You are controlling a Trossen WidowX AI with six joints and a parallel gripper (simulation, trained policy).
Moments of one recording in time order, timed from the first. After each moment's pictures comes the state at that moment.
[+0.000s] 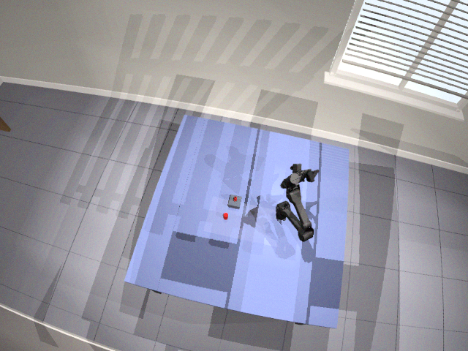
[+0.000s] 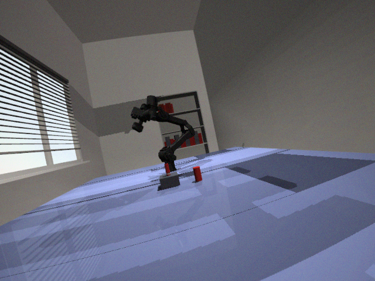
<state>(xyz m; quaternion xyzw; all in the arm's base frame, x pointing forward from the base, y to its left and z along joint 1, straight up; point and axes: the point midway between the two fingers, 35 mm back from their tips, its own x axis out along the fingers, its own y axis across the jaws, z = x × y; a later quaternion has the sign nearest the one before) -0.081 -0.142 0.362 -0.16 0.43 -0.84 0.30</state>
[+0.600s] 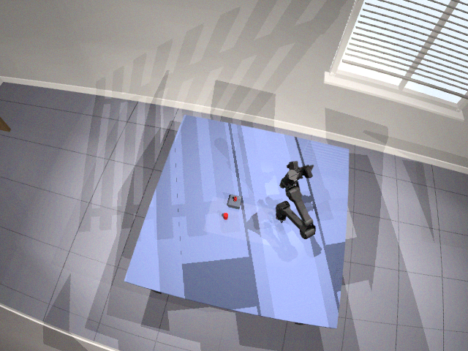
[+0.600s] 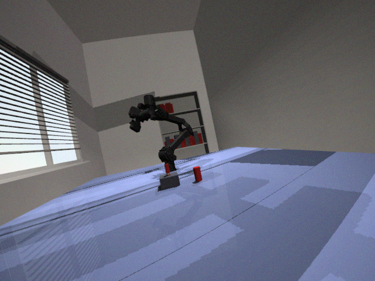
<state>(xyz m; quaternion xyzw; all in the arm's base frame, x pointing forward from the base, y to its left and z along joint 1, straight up) -0.059 -0.162 0.365 -0.20 0.43 -0.81 0.35</state>
